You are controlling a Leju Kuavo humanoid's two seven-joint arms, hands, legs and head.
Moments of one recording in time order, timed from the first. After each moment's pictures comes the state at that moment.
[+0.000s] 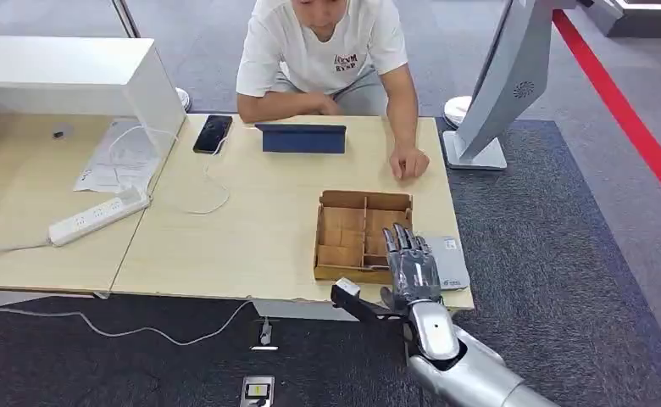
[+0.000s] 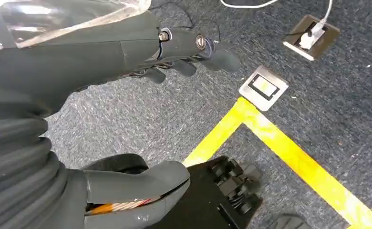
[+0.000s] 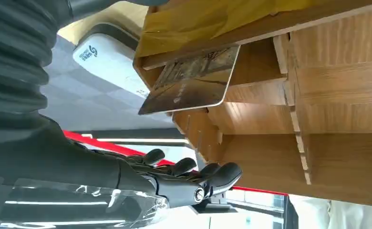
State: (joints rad) left arm -0.19 0.02 -1.19 -0.63 0.29 0.56 0.31; right arm -0.60 -0.19 1.14 -0.90 0.92 -0.35 0.56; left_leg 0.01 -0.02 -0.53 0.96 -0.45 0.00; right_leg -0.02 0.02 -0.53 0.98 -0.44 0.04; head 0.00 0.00
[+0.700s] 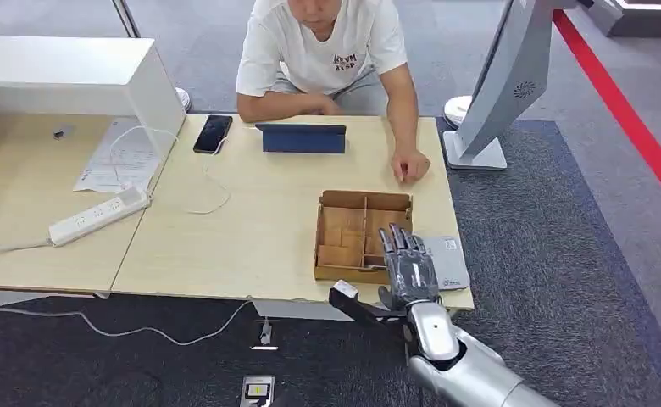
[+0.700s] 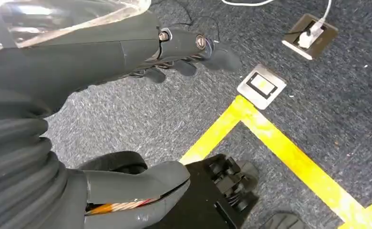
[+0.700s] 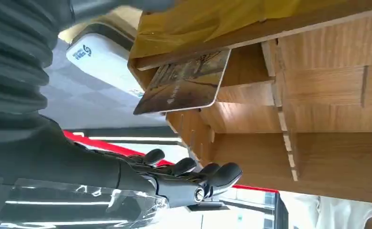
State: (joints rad) left arm -0.19 0.02 -1.19 -0.64 0.32 0.57 0.29; right arm -0.61 -0.19 1.16 -0.90 0.91 -0.36 0.53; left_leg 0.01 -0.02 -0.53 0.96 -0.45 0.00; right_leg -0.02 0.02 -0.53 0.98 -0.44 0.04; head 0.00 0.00
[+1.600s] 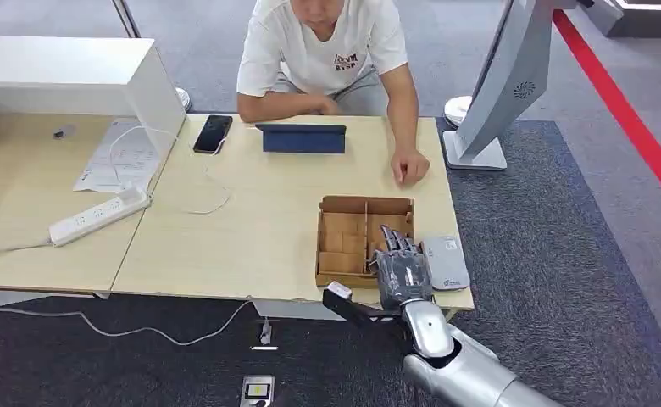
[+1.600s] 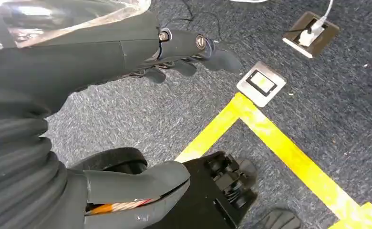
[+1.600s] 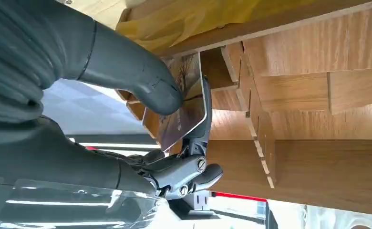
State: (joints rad) left arm -0.18 0.02 -1.19 -0.65 0.34 0.58 0.28; right arm -0.62 -0.17 1.19 -0.89 0.85 -0.34 0.51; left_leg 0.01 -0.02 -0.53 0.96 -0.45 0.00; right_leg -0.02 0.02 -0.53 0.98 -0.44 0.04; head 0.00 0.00
